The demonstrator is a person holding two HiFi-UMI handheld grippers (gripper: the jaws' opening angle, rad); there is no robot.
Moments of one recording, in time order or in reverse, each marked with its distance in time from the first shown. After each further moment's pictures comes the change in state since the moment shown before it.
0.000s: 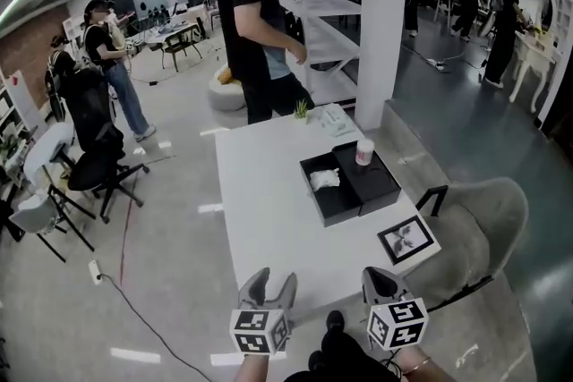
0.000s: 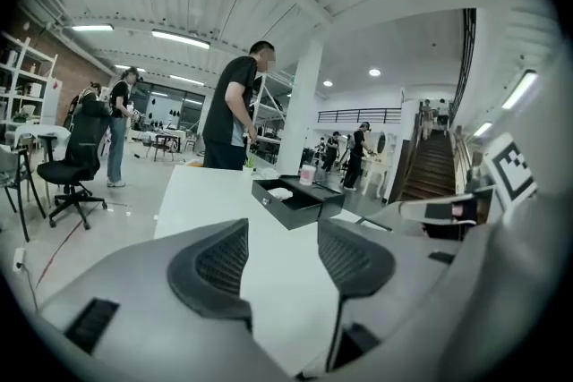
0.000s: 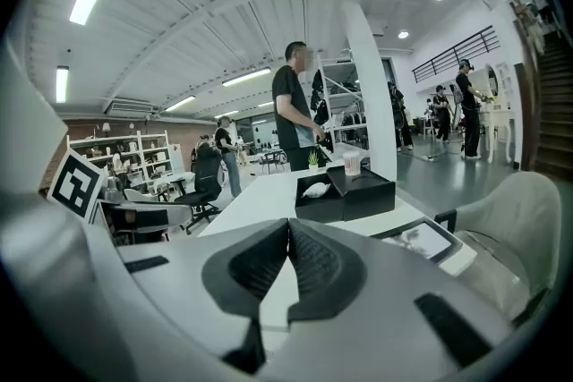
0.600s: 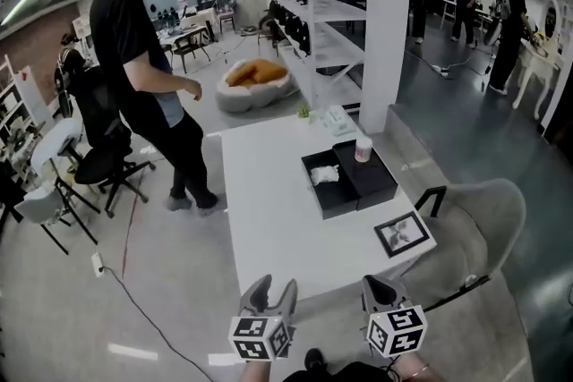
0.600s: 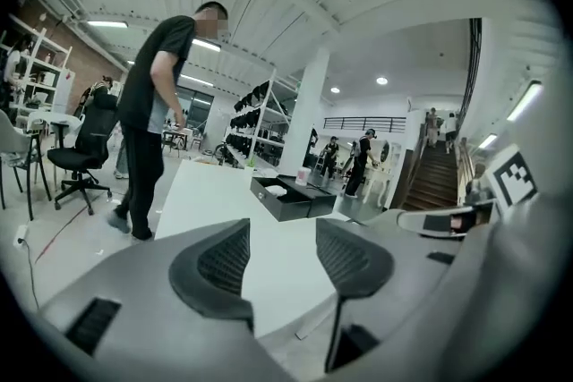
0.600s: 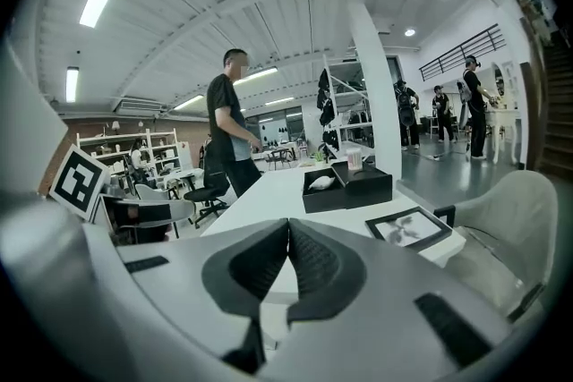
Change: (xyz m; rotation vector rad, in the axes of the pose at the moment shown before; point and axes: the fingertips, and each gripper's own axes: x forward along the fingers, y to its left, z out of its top) left arm -0.040 -0.029 -0.026 -0.060 -0.031 0.023; right arm -0.042 0.007 -0.027 -0.022 0.008 0.045
